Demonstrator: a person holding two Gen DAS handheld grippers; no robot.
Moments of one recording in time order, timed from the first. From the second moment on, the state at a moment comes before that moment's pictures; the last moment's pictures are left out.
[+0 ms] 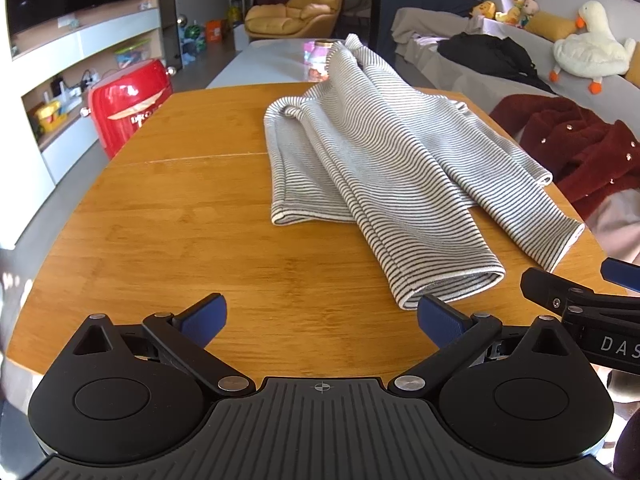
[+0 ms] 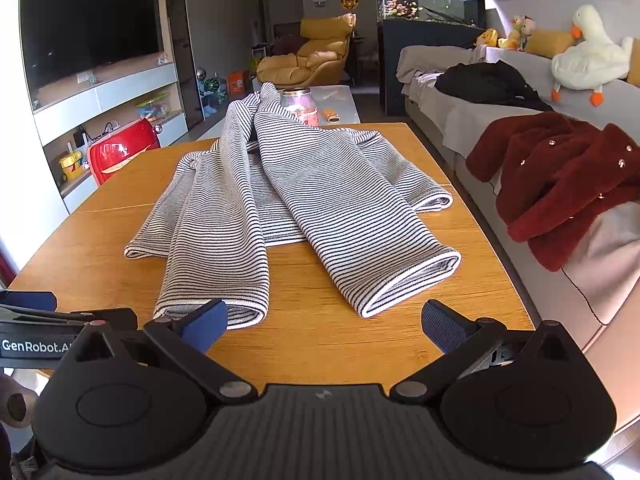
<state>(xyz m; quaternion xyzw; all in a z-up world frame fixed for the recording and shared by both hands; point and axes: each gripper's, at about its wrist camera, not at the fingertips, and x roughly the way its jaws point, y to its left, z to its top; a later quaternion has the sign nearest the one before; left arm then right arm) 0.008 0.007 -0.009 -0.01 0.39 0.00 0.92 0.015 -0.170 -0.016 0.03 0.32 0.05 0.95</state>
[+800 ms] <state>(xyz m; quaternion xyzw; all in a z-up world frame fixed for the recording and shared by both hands) 0.009 0.008 -0.006 -0.01 0.39 0.00 0.92 0.019 -0.169 -0.019 0.03 0.33 0.05 0.94</state>
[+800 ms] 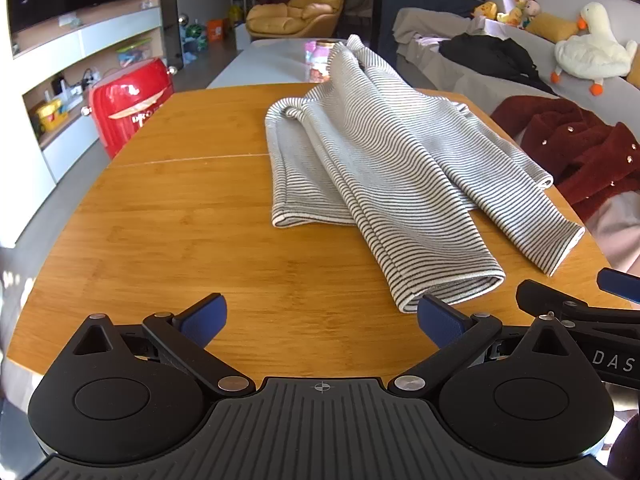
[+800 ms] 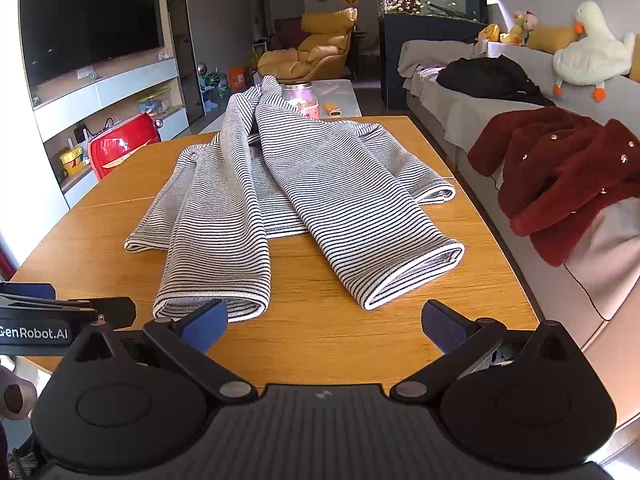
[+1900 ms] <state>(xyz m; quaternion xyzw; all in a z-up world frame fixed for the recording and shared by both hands) 0.009 0.007 -0.008 -0.01 0.39 0.00 0.92 0.021 -0.169 -0.023 0.03 0.34 0.05 0.94</state>
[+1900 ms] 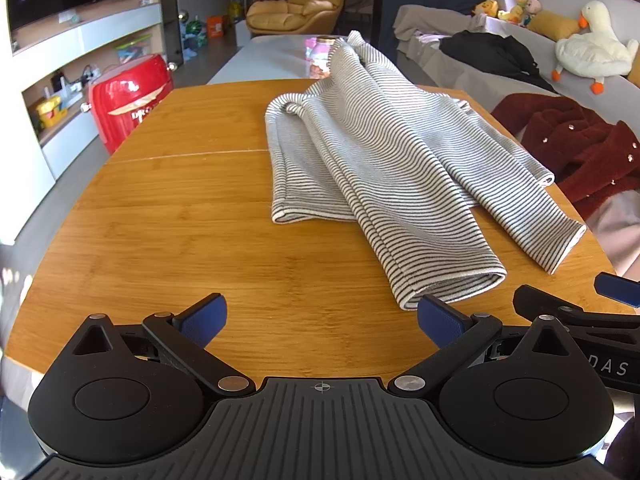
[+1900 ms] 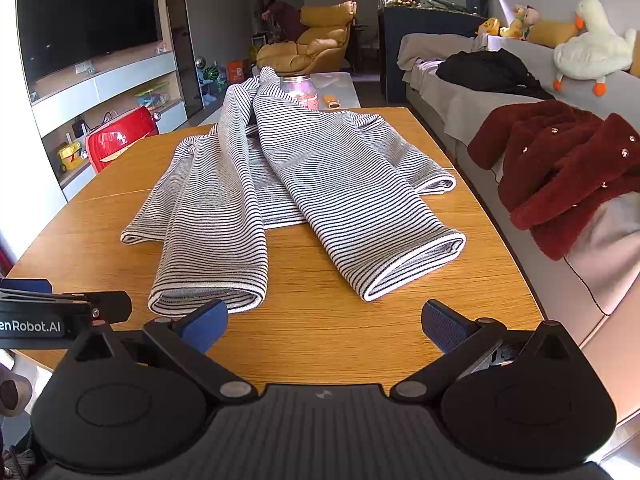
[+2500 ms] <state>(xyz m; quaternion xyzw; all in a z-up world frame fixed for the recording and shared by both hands) 0.060 0.033 0.009 -0.07 0.37 -0.07 0.93 0.056 -0.188 -0.008 0.07 0.28 0.09 0.95</state>
